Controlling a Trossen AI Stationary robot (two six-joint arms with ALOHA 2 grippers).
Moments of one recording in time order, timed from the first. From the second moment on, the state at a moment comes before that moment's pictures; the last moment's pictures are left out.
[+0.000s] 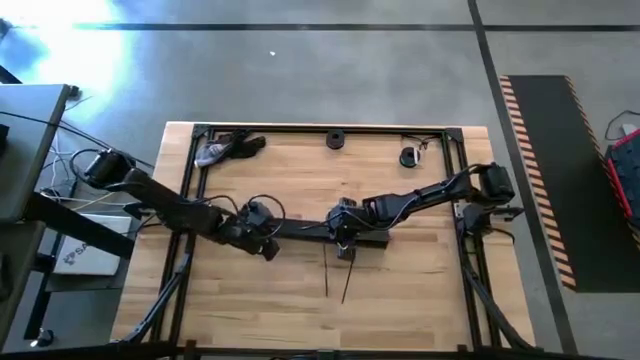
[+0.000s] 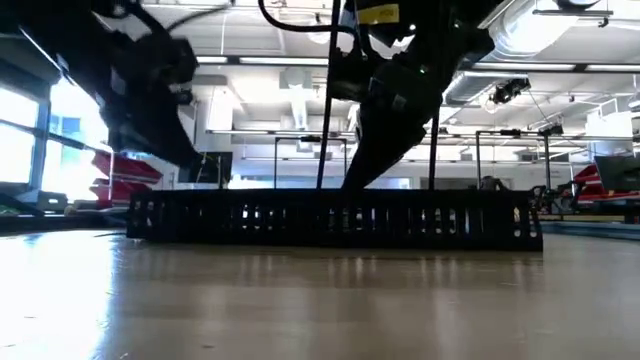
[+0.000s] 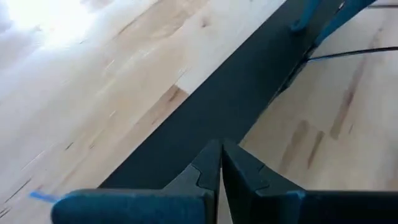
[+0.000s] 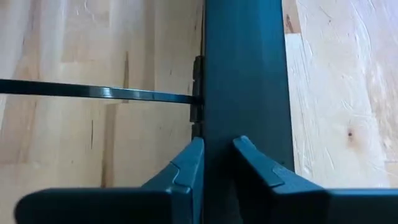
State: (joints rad) left arm -0.35 1.37 0.60 -0.21 -0.53 -0.84; right arm 0.11 1.84 1.13 -0.30 0.03 0.15
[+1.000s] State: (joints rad) left arm -0.34 1.50 0.60 -0.15 -0.53 -0.84; right arm 0.14 1.29 0.95 -0.71 0.03 0.20
